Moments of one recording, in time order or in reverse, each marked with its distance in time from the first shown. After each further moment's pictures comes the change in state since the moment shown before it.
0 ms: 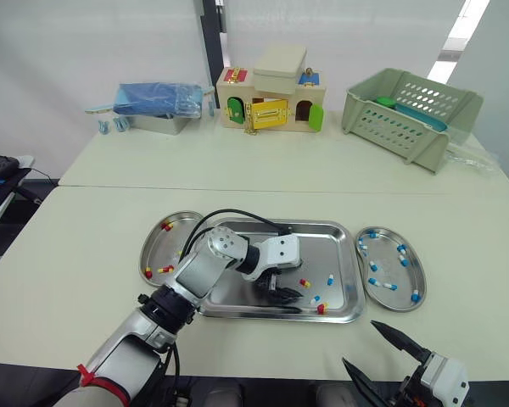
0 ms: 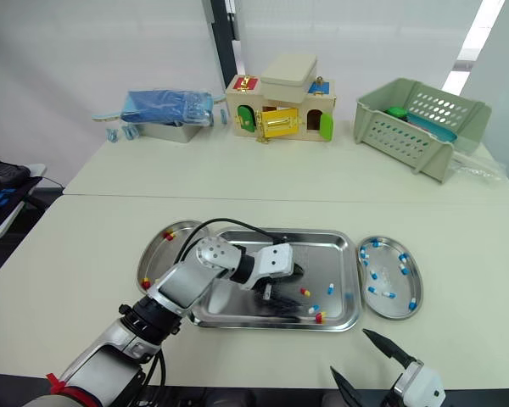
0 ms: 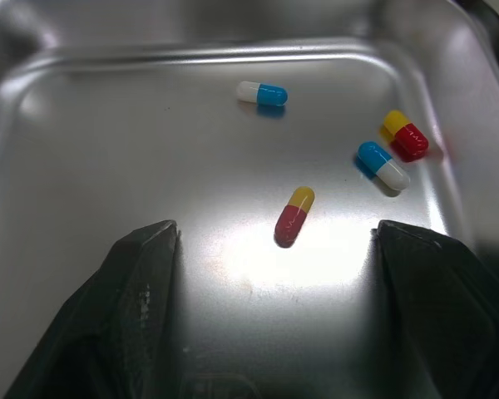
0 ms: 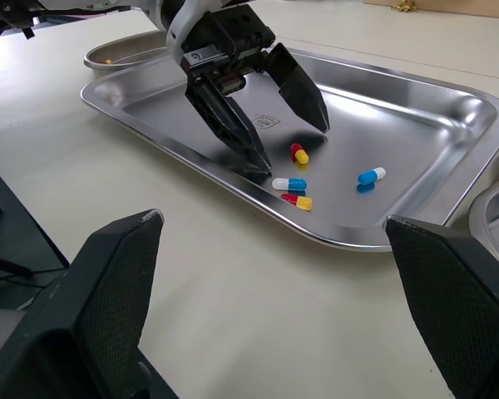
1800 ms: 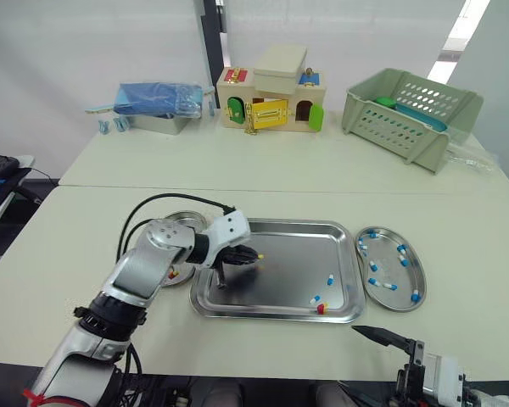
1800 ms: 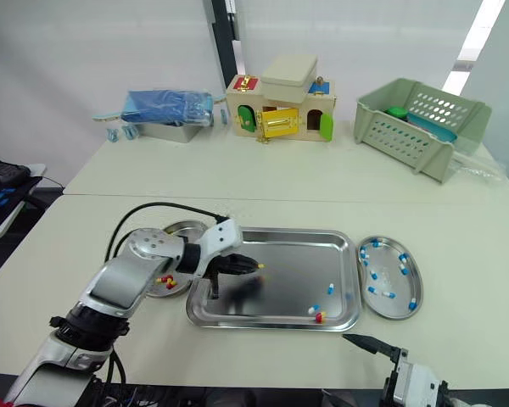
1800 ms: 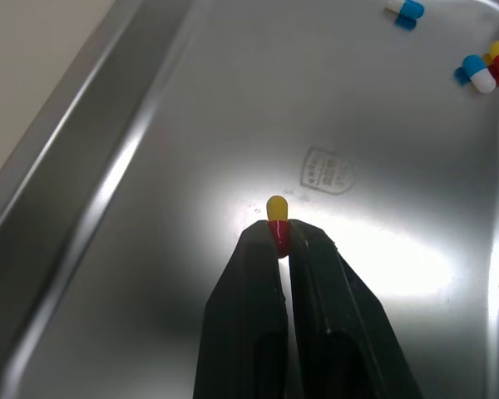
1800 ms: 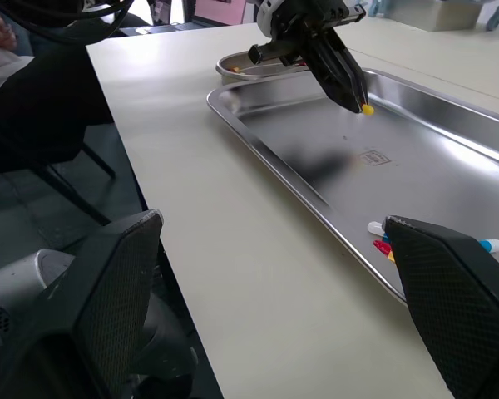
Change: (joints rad) left arm 0.123 0.236 0.276 -0.255 -0.102 0.347 0.073; right arm -0.160 -0.205 0.024 0.053 0.113 -0.025 0.258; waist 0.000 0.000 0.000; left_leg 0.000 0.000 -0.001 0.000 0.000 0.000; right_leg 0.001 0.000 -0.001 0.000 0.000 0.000
